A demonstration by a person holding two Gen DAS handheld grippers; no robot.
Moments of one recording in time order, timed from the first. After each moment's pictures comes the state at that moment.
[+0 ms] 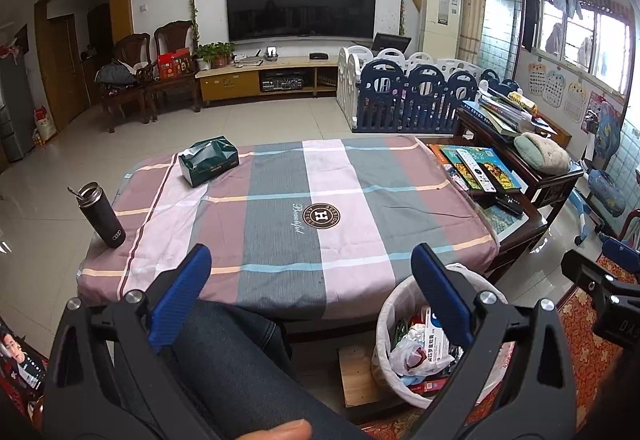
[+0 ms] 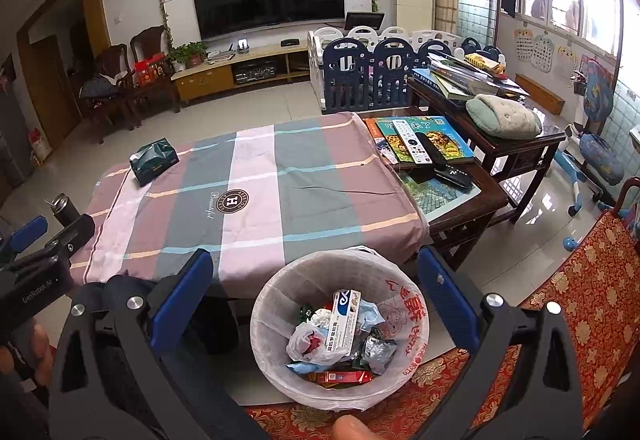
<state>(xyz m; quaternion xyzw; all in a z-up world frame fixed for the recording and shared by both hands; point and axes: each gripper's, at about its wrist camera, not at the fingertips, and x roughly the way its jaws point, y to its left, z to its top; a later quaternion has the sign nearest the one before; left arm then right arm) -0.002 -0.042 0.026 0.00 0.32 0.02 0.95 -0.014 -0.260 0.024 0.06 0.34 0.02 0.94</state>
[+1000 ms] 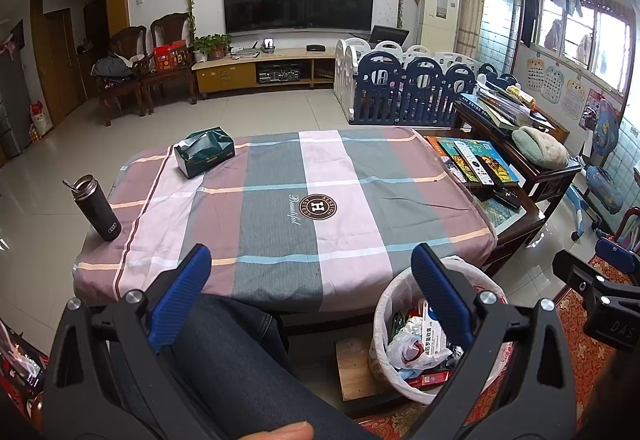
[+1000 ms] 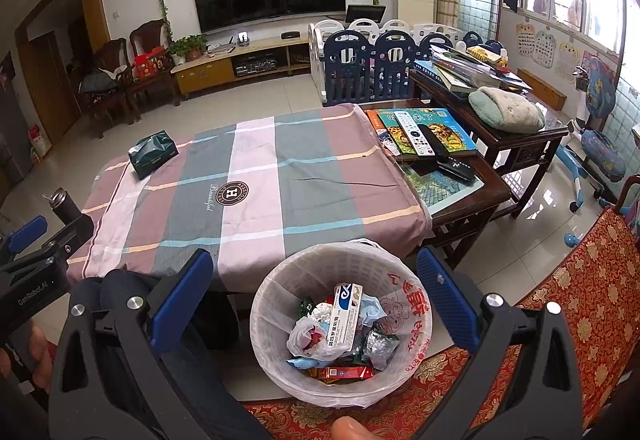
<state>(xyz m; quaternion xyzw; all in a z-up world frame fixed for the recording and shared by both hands) 0.000 -0.044 0.019 -0.01 0.33 0.02 0.94 -0.012 -0.260 0.016 0.06 0.35 0.02 0.93</state>
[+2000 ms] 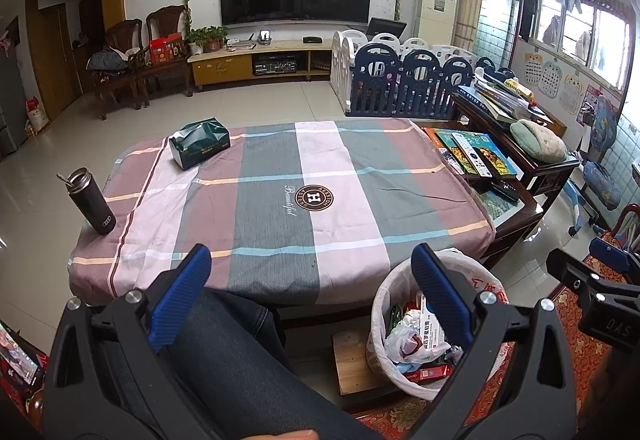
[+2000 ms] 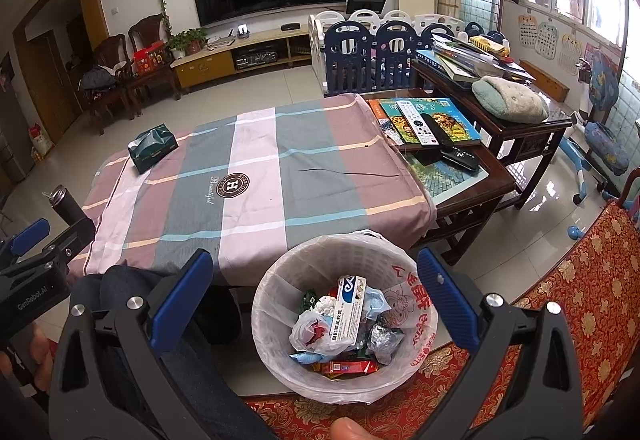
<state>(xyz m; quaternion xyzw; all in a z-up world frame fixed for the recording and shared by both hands) 0.002 -0.047 0.009 -0.01 0.34 0.01 0.94 -0.014 -0.258 0.000 0.07 0.37 0.02 0.93</state>
